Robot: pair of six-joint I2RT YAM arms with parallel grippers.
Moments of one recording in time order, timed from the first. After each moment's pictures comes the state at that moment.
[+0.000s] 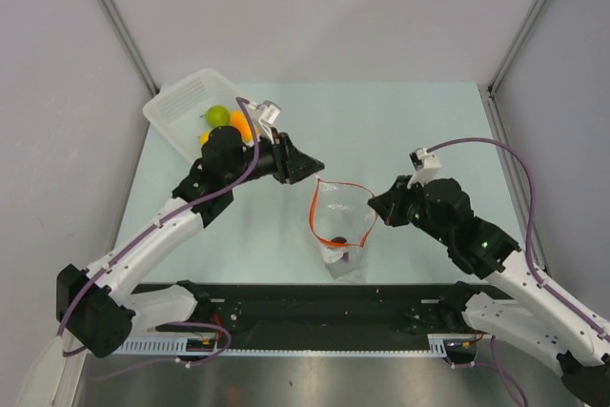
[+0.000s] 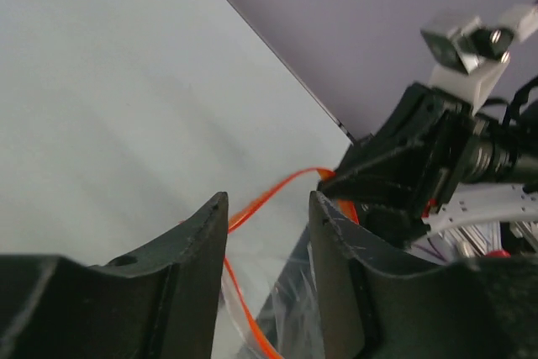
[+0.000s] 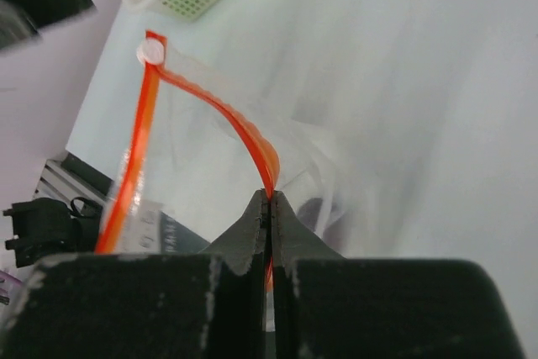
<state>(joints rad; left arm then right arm) -0.57 1.14 0.96 0.04 0.49 -0.57 0.74 0.72 0.75 -0.41 0.07 0.61</state>
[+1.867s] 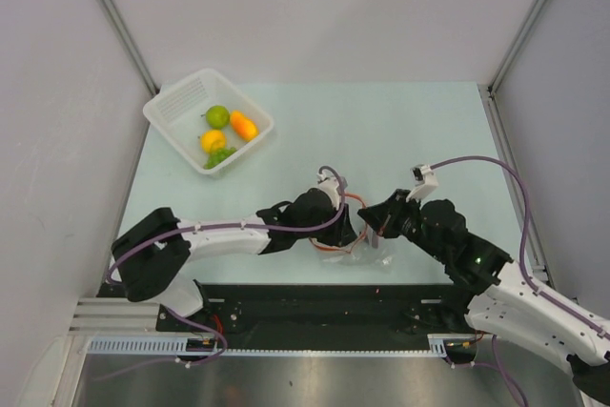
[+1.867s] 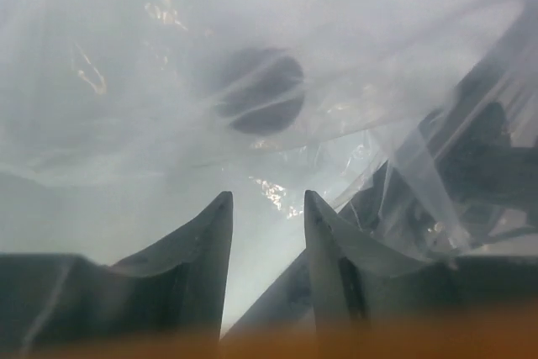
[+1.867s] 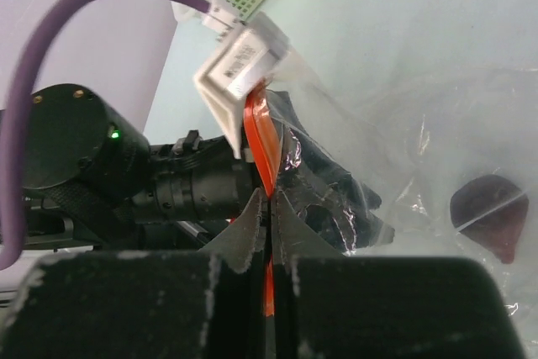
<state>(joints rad) -1.03 1.55 0.81 0.09 0.07 -0.70 0.87 0.63 0.59 -0.22 0.15 0.83</state>
